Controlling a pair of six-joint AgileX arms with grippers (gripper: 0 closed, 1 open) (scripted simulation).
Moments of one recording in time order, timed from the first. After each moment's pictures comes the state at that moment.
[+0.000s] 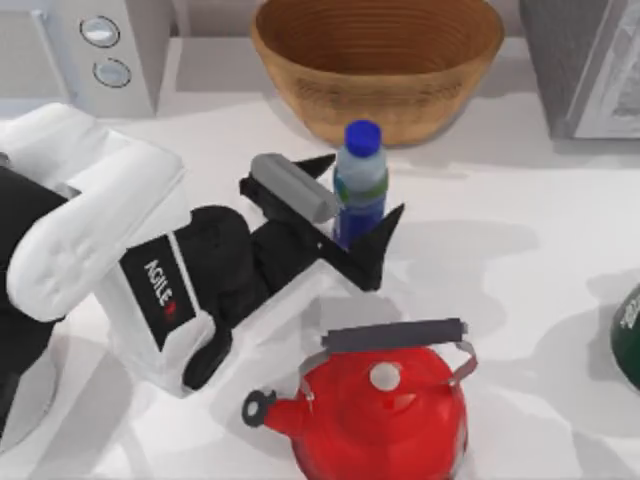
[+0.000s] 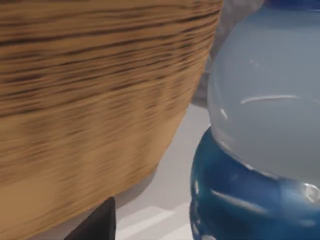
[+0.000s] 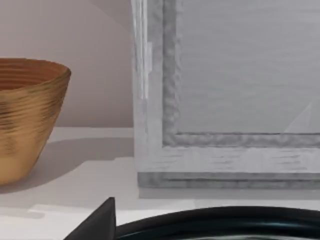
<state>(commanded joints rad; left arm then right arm) -0.57 2.38 0.86 1.52 0.27 0.01 0.00 0.00 0.00 0.00 0.00 0.00</state>
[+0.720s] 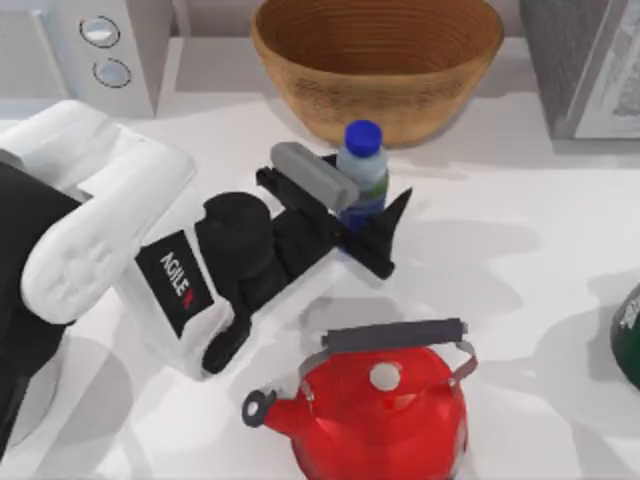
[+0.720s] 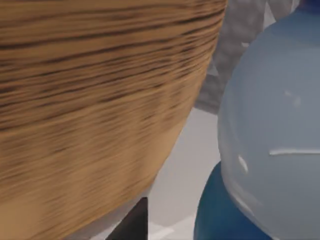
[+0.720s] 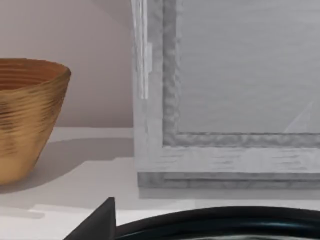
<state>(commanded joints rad) -0.58 2.41 0.95 1.45 0.25 0.01 0.00 0.00 0.00 0.00 0.00 0.00</state>
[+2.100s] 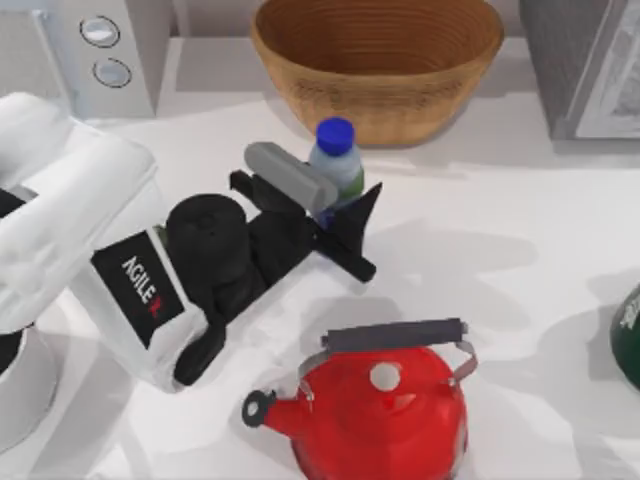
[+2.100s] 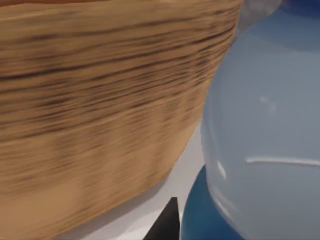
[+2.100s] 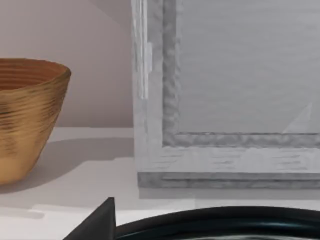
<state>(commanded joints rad) -0.57 2.27 0.80 1.43 0.22 0.01 0.00 0.00 0.00 0.00 0.00 0.00</state>
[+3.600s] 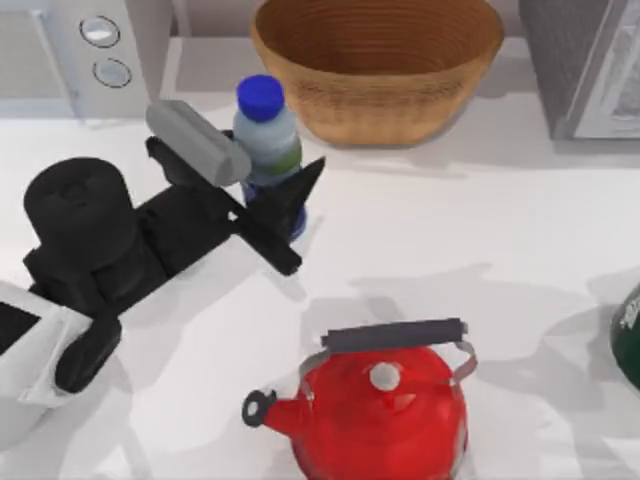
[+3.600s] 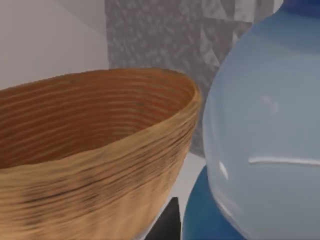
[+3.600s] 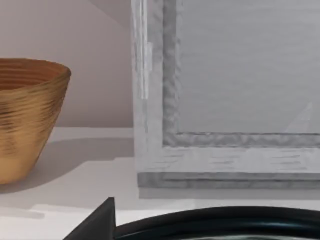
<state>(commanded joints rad) -0.46 1.74 0.53 1.19 0.40 0.03 0.00 0.00 0.00 0.00 0.00 0.00</state>
